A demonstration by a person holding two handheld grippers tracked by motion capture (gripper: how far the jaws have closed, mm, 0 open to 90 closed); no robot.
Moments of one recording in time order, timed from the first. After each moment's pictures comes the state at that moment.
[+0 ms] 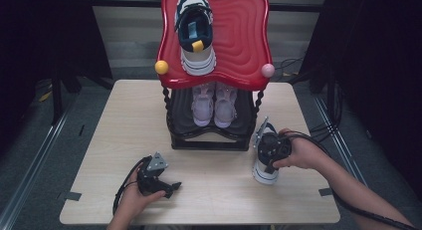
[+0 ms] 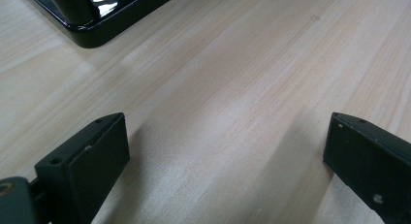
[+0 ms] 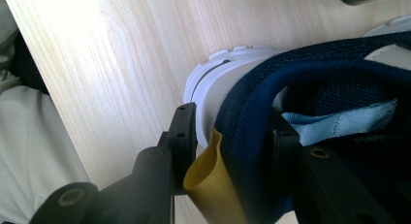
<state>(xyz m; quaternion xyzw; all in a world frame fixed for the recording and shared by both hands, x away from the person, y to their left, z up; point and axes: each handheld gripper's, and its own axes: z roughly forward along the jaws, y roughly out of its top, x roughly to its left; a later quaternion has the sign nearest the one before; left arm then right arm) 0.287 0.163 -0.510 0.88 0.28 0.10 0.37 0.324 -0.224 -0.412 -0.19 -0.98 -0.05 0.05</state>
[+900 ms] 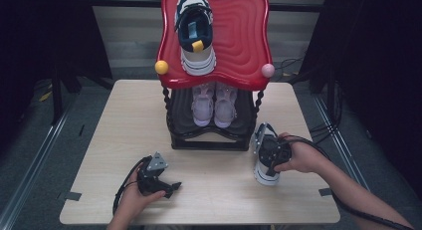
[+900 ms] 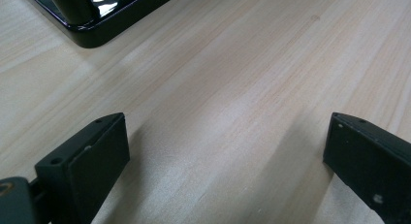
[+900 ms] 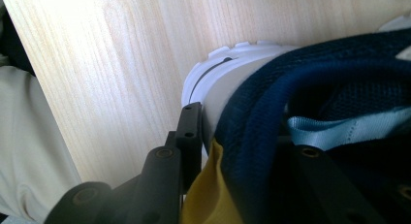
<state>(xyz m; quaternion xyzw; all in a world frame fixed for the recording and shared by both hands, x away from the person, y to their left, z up) 0.287 0.164 -0.510 0.88 0.28 0.10 0.37 0.317 -0.225 -0.423 -0.17 -0.98 -0.04 0.05</state>
